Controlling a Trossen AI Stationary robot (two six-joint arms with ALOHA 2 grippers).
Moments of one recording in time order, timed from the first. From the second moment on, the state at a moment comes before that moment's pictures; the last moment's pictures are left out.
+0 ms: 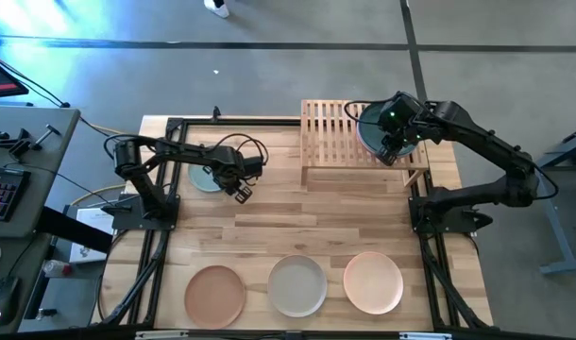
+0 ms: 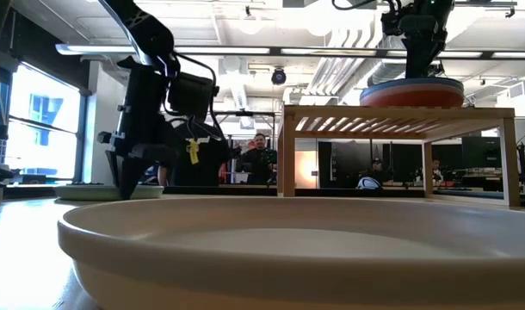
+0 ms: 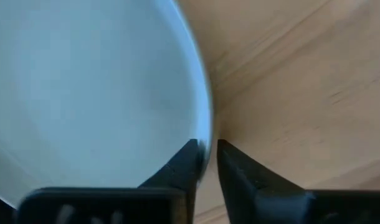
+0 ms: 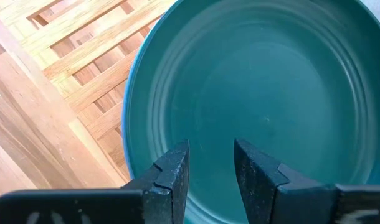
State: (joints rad) left arm 0.31 1.72 0.94 -0.92 -0.17 -0.58; right arm -0.58 1.17 1.33 -1.32 0.18 0.00
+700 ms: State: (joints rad) left arm 0.25 1.72 1.06 -1.05 -0.19 -0.28; right arm -0.58 1.17 1.33 -1.31 0.18 0.05
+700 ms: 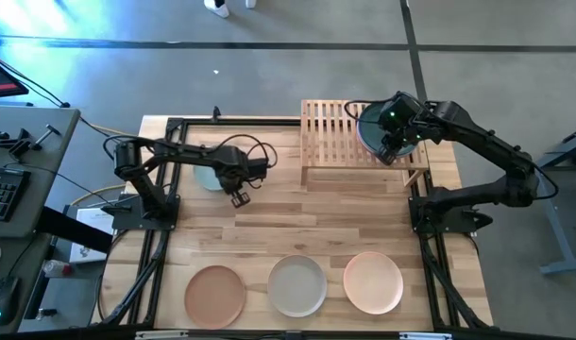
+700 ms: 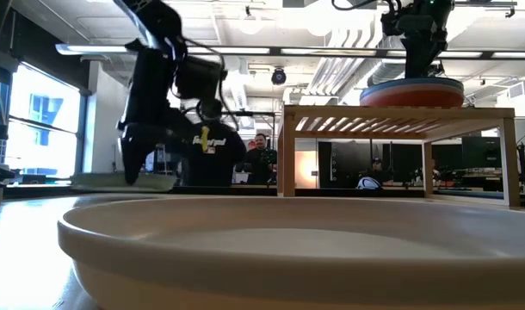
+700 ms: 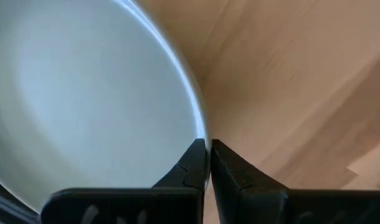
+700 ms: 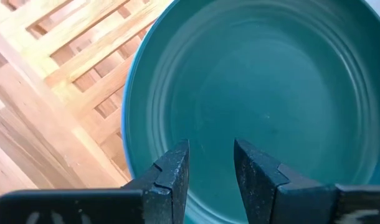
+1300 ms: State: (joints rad) left arm 0.25 1.72 1.44 -1.31 -0.44 0.16; right arm -0.57 1.17 1.41 -1.19 0.13 0.18
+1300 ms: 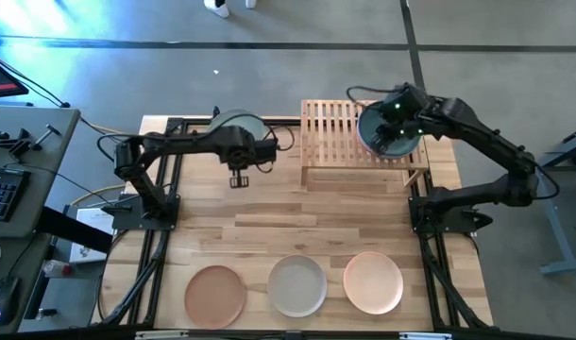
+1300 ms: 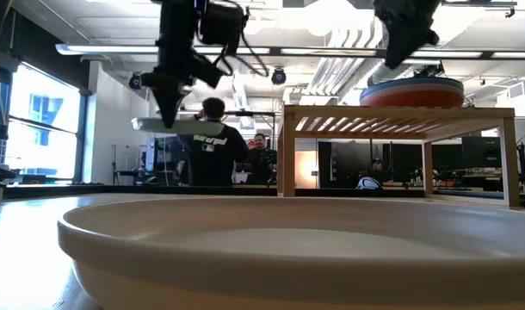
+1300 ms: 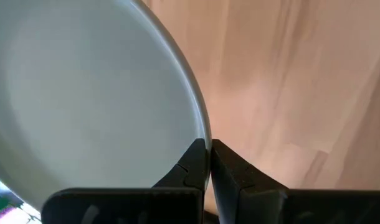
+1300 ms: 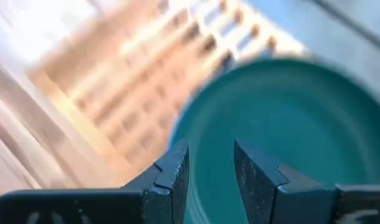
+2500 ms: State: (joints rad) left arm 0.27 1.72 1.65 -0.73 -0.39 1.35; right arm -0.56 1.30 1.70 -1.11 0.21 0.34
